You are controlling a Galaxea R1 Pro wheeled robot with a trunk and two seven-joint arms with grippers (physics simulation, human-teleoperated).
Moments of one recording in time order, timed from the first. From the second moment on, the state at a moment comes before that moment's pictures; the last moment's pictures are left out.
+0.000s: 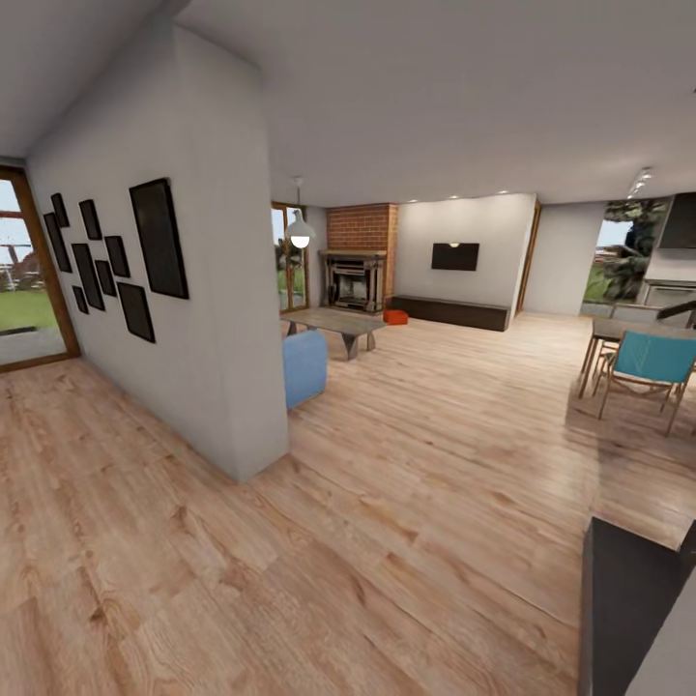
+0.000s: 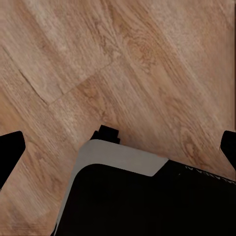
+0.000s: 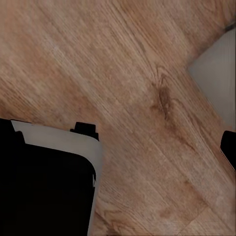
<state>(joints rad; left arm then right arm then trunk) -0.25 -0.01 -0.20 0.00 0.50 -0.03 0.13 -0.16 -0.03 0.26 0.03 -0.04 -0.17 -0.08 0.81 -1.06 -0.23</state>
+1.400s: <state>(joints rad) -0.25 -0.02 -0.20 0.00 0.50 -0.03 0.13 -0.16 -0.03 0.27 0.03 -0.03 -0.17 -0.08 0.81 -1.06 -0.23</state>
